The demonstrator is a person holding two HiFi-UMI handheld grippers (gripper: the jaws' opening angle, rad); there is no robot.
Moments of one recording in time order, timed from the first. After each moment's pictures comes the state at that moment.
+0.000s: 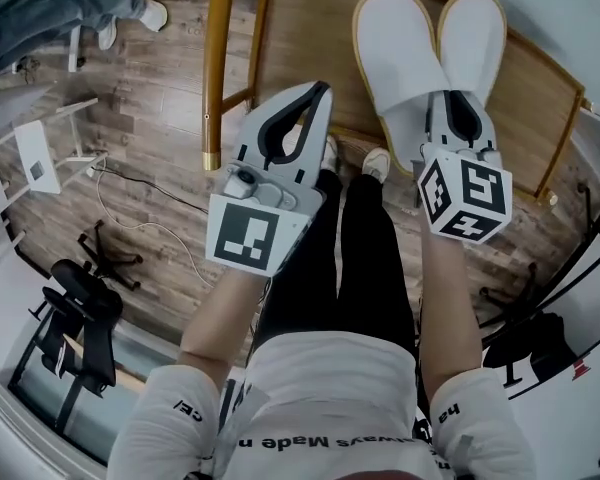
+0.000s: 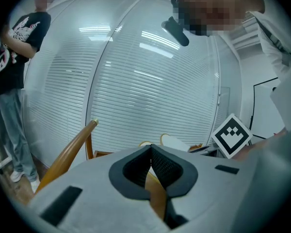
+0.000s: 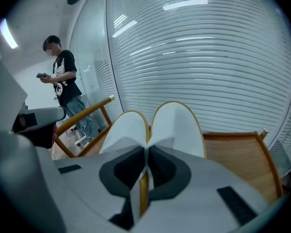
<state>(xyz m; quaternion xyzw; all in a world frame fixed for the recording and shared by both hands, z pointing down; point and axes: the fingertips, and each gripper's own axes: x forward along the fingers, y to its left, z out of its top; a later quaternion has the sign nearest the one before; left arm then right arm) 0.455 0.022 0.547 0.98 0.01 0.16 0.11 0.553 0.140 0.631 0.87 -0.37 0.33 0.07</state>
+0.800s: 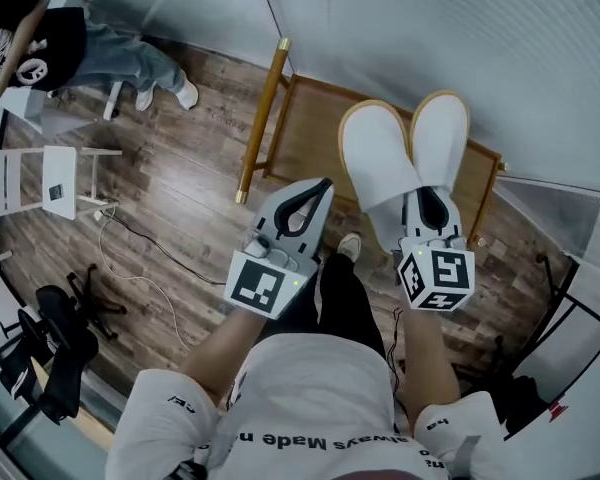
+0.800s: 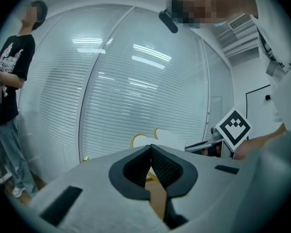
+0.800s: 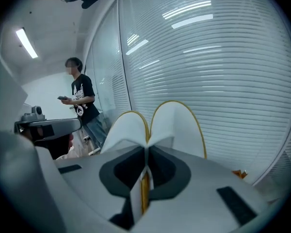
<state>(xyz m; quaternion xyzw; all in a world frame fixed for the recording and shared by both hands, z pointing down) 0.429 0.049 0.360 0.99 0.03 0.10 0.09 0.523 0.151 0.418 0.86 -0.44 0.26 0.05</state>
